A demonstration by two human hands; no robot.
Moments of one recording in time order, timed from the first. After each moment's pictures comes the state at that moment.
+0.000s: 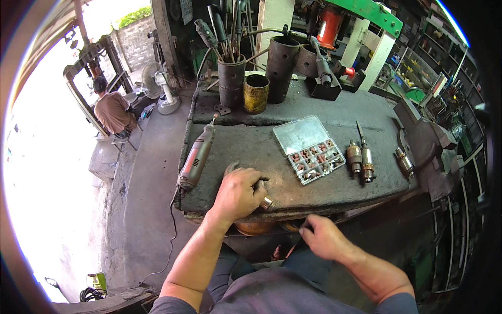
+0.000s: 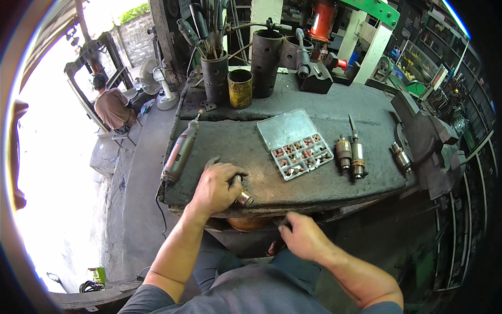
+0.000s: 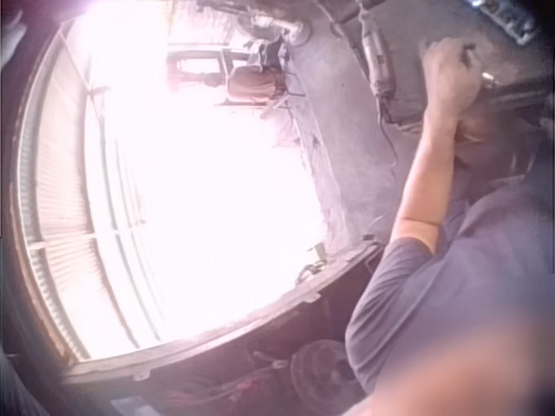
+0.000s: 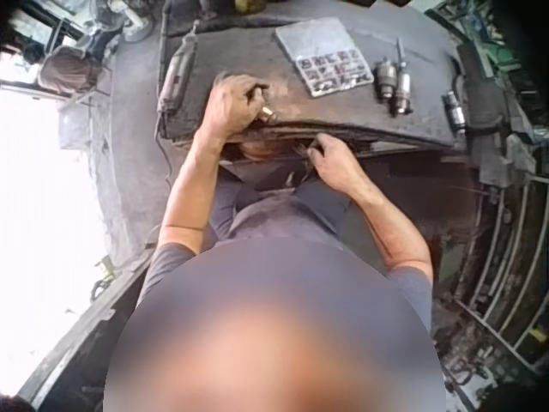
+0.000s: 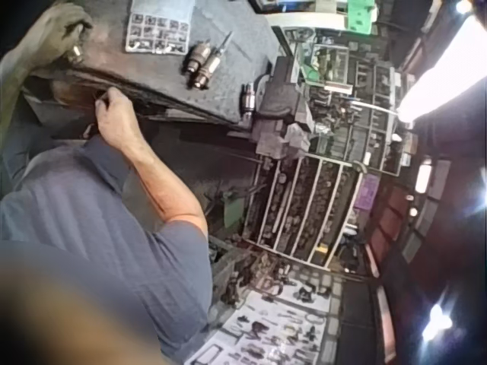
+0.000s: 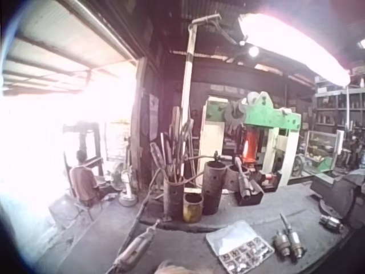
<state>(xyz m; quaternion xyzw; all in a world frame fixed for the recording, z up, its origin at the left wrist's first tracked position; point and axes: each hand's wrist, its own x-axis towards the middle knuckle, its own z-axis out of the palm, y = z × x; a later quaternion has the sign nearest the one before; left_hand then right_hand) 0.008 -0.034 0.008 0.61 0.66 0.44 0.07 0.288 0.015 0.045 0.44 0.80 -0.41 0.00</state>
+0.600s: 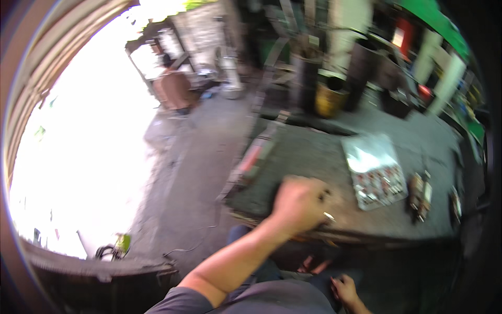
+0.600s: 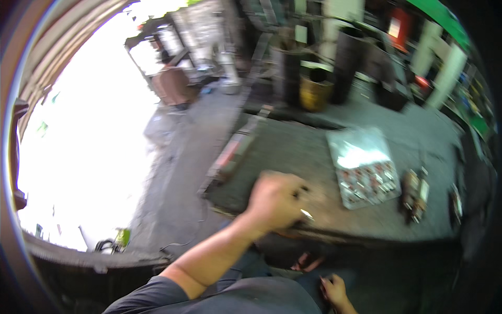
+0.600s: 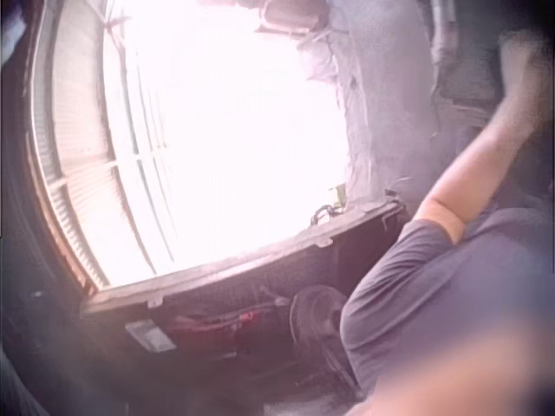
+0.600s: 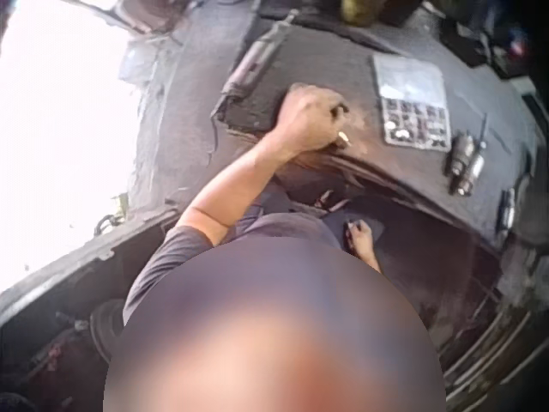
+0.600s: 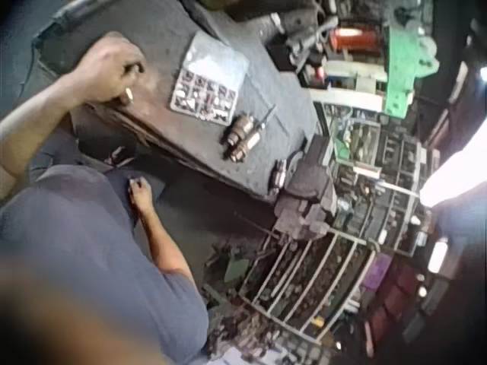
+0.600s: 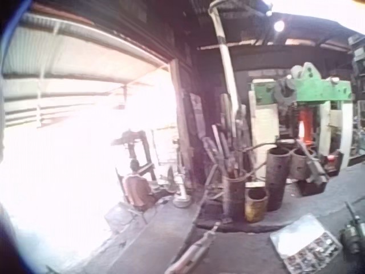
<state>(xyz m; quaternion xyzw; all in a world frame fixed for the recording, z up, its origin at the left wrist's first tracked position) 0.022 -0.023 0.000 0.54 0.72 0.43 0.03 0.456 -0.021 -0.213 0.51 0.52 -0.69 0.01</state>
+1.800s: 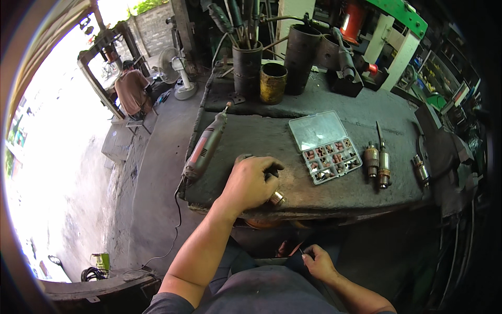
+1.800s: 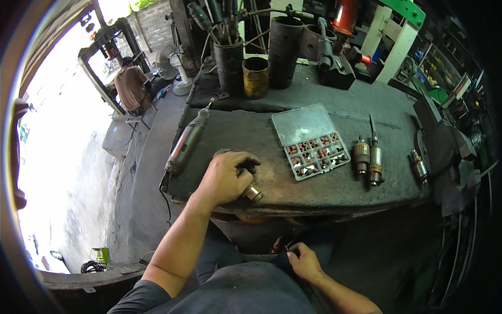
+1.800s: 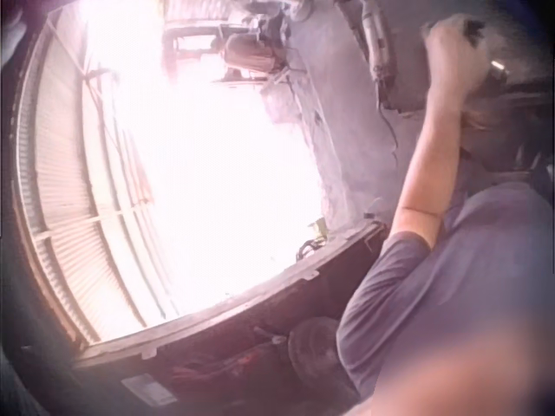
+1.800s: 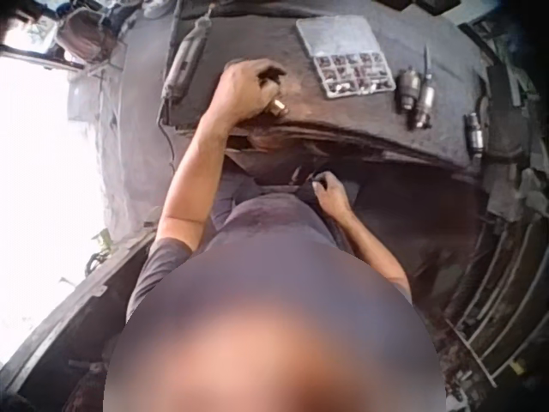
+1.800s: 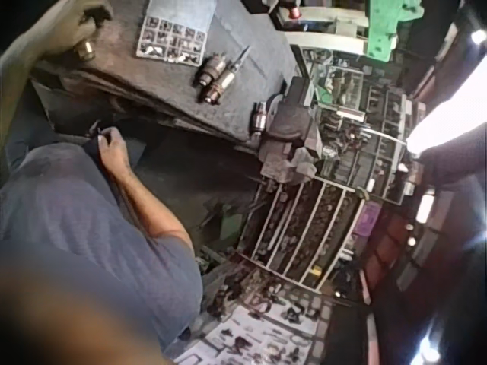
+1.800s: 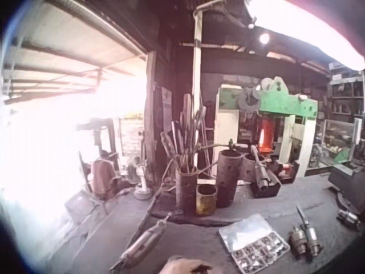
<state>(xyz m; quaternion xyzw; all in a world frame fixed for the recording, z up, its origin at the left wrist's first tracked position) 0.010 -0.021 0.016 0.56 0.67 0.46 0.14 0.376 -0.026 -0.117 0.51 0.68 -0.52 0.01</state>
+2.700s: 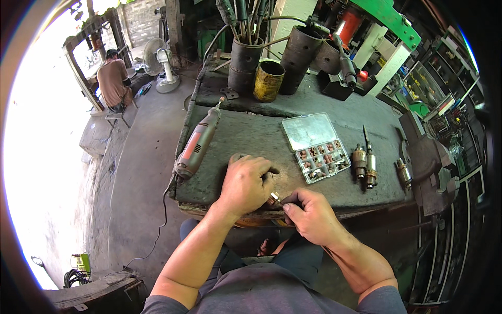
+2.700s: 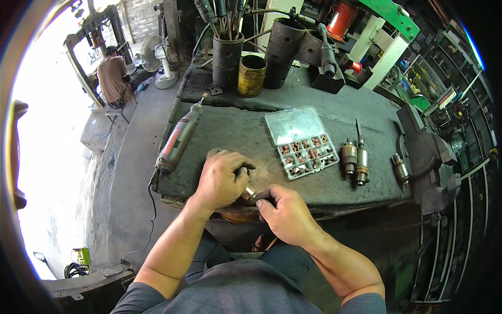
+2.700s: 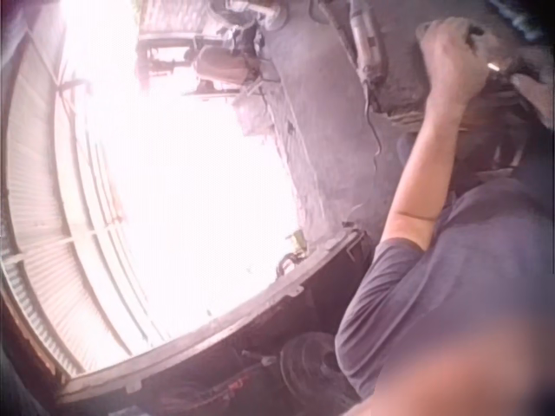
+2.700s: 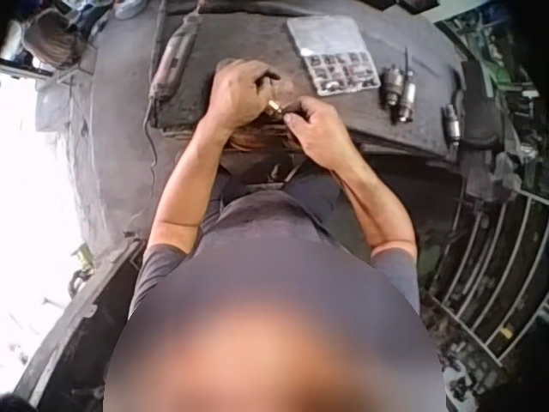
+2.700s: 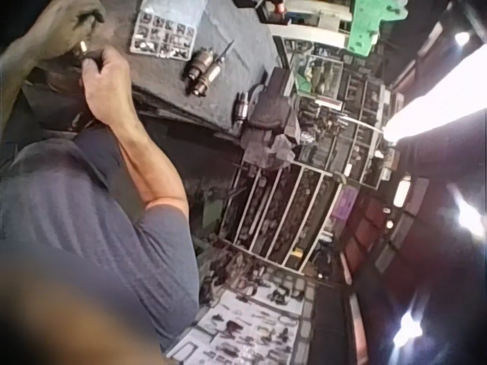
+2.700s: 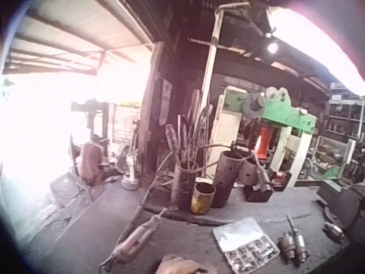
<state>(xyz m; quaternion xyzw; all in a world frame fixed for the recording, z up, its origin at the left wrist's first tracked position) 0.010 -0.026 0.000 0.59 0.65 0.47 0.03 0.218 0.031 0.069 0.36 0.76 -0.53 -0.09</state>
